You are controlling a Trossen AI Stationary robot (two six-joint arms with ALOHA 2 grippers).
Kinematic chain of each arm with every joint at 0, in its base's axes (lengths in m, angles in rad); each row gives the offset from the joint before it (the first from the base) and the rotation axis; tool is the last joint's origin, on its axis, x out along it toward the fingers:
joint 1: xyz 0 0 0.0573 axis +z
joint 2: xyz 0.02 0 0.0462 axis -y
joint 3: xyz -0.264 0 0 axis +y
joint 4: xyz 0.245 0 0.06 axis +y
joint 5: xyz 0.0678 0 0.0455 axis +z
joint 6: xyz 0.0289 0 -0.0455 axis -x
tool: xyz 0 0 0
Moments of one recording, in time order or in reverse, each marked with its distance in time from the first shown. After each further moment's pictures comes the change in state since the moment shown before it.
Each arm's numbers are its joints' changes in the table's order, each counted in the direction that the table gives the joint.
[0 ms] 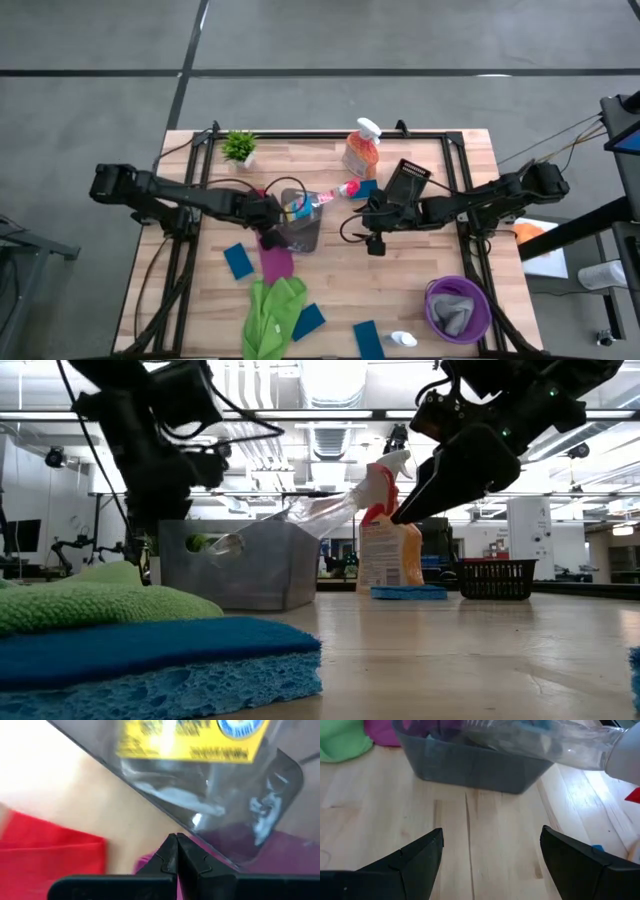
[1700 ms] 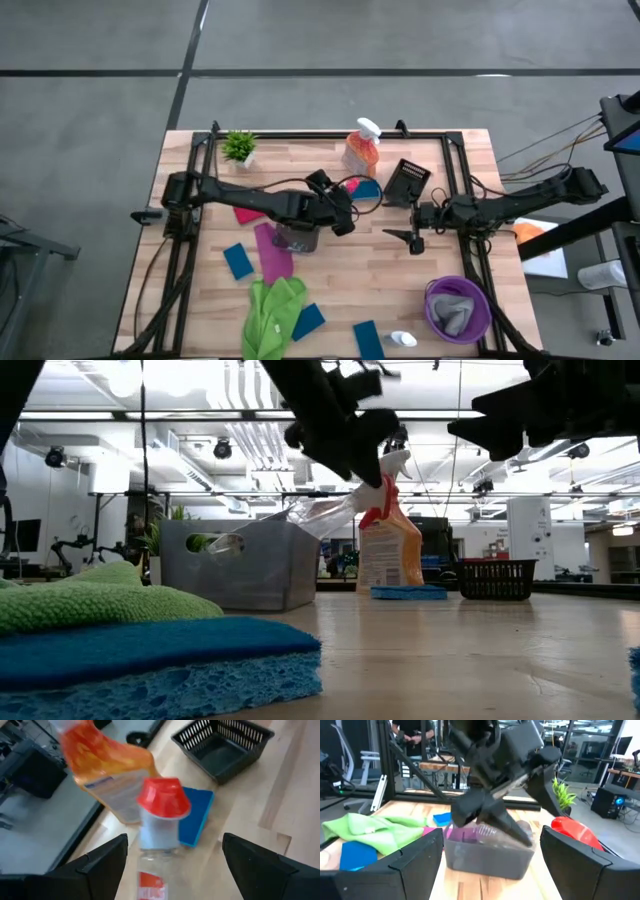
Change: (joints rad) left arm -0.052 -0.590 -0.830 -0.057 0.545 -0.309; right arm 0.063 0.610 0.480 -0.542 0.047 0.093
